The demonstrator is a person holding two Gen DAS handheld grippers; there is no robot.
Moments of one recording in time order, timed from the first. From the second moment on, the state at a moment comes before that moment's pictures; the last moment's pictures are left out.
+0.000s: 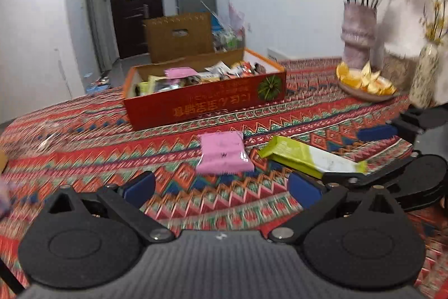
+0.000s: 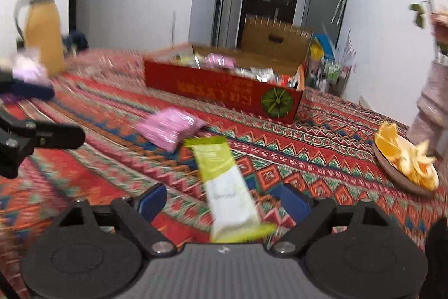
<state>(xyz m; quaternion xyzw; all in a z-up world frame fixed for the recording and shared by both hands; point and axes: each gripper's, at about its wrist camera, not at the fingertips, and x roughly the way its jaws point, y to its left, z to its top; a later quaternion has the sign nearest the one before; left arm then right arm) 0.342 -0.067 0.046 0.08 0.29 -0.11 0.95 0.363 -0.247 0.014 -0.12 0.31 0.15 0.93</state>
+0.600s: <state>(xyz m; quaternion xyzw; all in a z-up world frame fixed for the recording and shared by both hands) 0.472 -0.087 -0.023 0.04 0.32 -0.14 0.94 0.432 -0.286 -0.024 -0.03 0.33 0.12 0.93</state>
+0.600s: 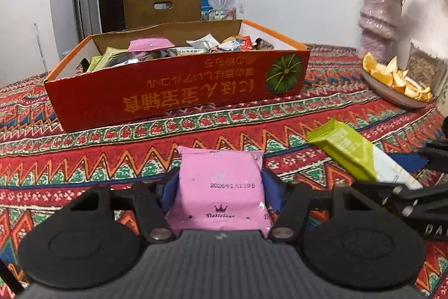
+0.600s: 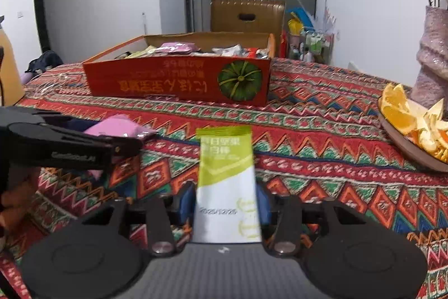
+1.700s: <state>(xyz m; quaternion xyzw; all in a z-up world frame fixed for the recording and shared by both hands) 0.242 -0.021 0.044 -0.04 0.29 -0.14 0.95 0.263 -0.254 0.012 0.03 0.27 0.12 0.95</state>
